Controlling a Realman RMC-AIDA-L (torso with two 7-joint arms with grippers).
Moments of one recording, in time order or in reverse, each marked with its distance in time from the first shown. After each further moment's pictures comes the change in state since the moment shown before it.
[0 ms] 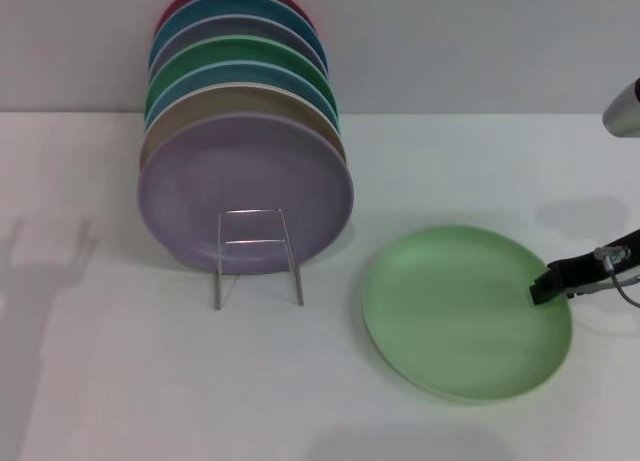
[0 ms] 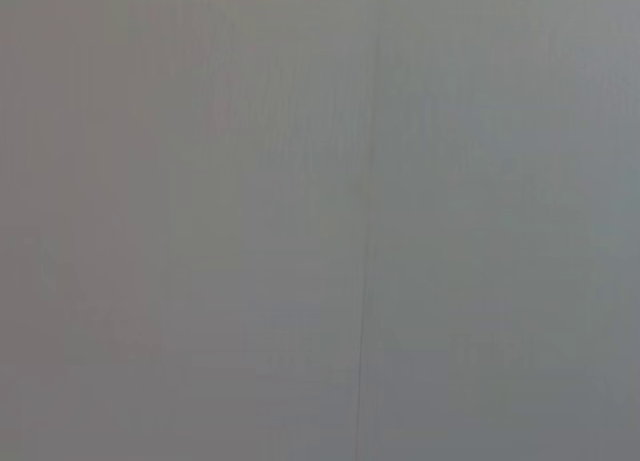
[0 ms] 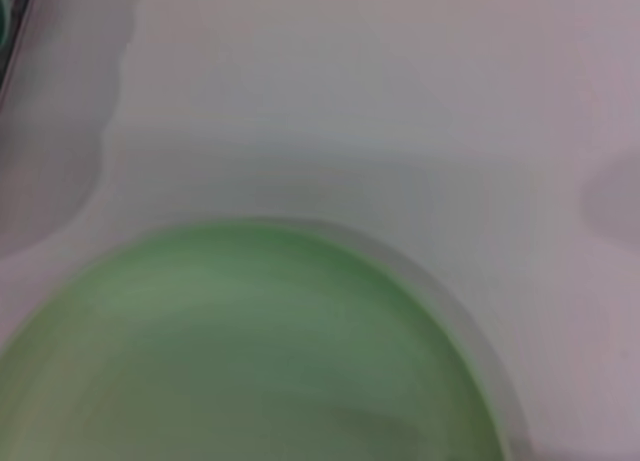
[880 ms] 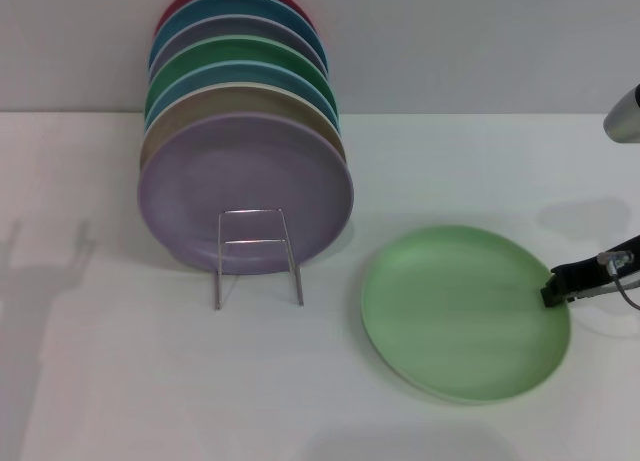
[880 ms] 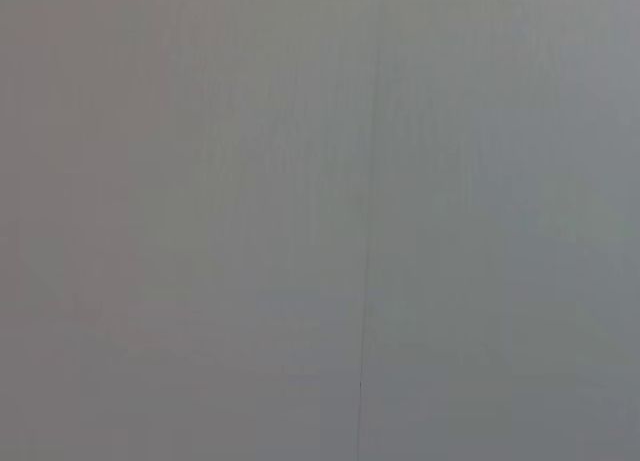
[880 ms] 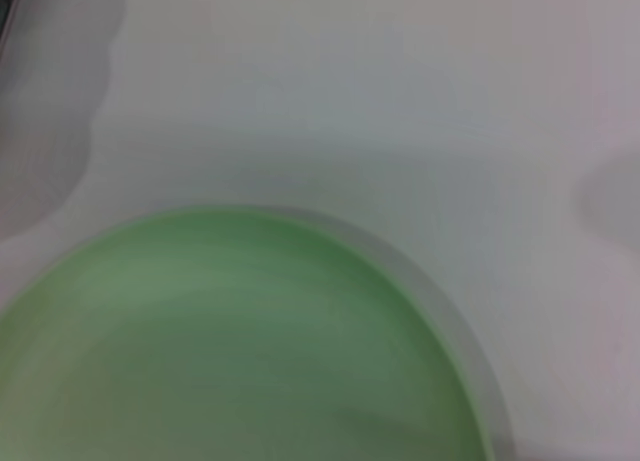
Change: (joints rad) left arm 0.006 -0.002 0.000 0.000 0.000 0.021 0.000; right arm -0.004 0.000 0.003 -0.008 -0.009 -0.007 -0.024
